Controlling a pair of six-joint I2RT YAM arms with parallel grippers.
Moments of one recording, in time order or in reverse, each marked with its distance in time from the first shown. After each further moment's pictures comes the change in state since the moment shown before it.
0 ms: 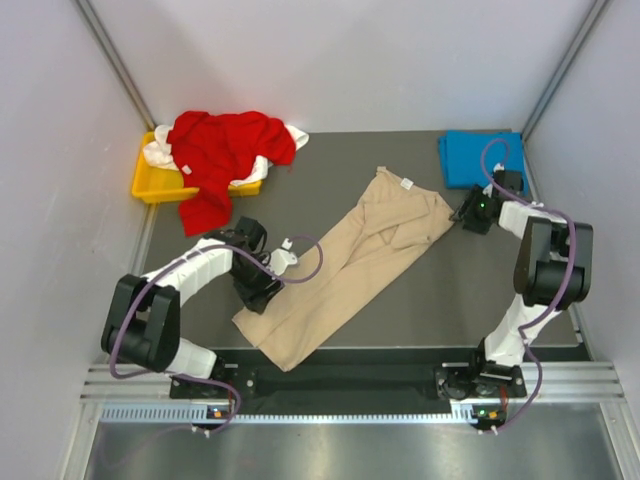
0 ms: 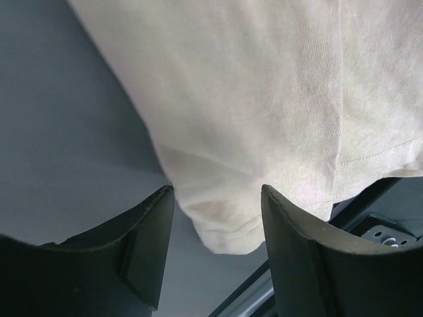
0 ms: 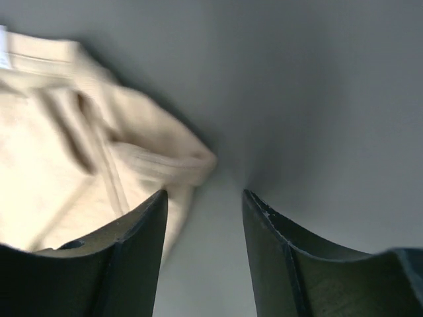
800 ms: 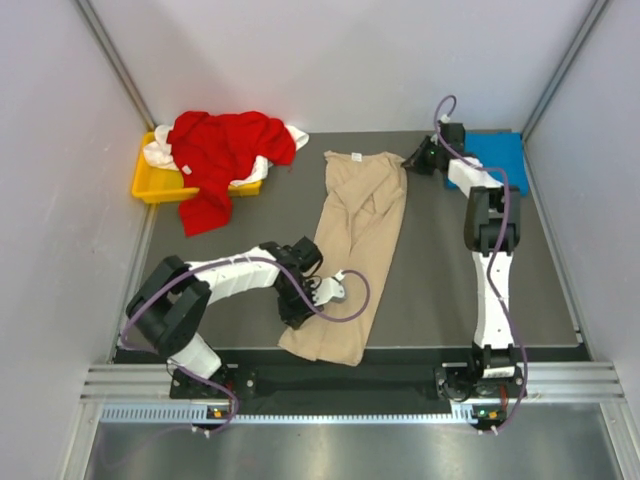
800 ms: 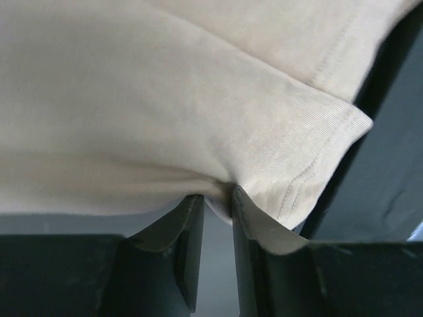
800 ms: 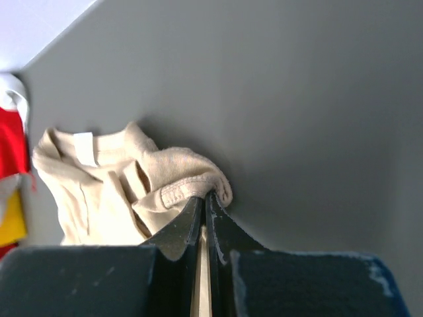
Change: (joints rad) left arm -0.421 0.137 0.021 0.078 0.062 -0.053; right arm 0.200 0.685 0.911 0.017 -0.184 0.203
